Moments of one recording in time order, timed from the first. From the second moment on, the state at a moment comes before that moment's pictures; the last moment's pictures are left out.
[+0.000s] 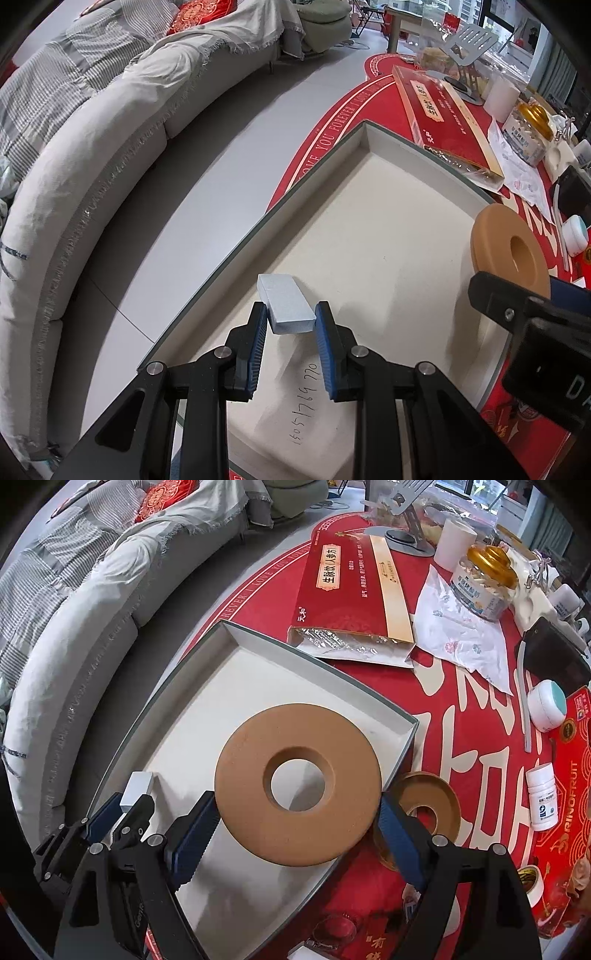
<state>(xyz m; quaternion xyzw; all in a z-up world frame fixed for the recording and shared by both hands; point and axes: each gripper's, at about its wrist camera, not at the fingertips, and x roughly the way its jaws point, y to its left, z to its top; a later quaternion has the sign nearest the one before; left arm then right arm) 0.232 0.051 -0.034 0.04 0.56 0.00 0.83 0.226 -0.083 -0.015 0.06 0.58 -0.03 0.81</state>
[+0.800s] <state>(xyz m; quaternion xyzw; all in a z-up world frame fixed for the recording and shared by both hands) 0.189 0.067 -0.017 0.02 0.53 -0.04 0.85 0.184 -0.104 0.011 0.08 0.56 -0.03 0.83</state>
